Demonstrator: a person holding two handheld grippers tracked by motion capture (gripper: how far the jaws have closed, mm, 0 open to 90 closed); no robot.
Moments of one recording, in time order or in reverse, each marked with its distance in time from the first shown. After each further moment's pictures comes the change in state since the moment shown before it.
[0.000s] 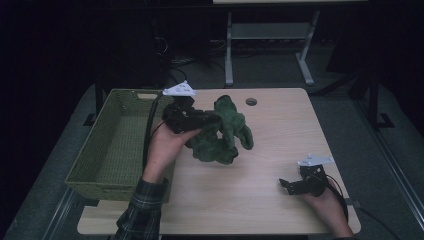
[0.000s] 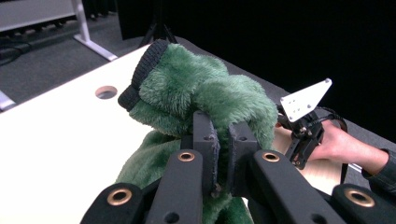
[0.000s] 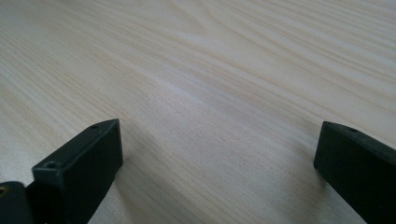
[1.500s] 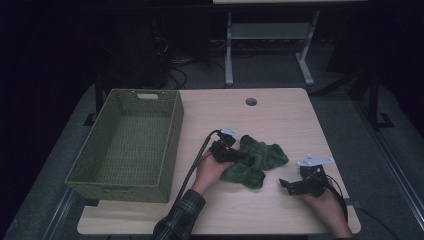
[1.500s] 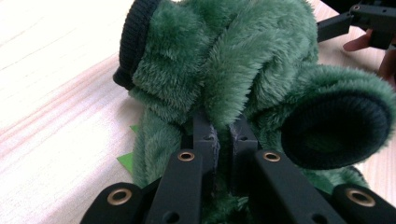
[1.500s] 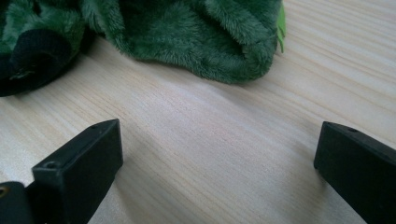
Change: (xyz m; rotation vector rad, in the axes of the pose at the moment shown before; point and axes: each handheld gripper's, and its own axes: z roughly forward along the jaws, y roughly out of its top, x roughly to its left) left arm 0.022 -0.116 0.175 0.260 -0.051 -0.105; right arm 0.000 0.000 0.000 0.001 0.003 -0.003
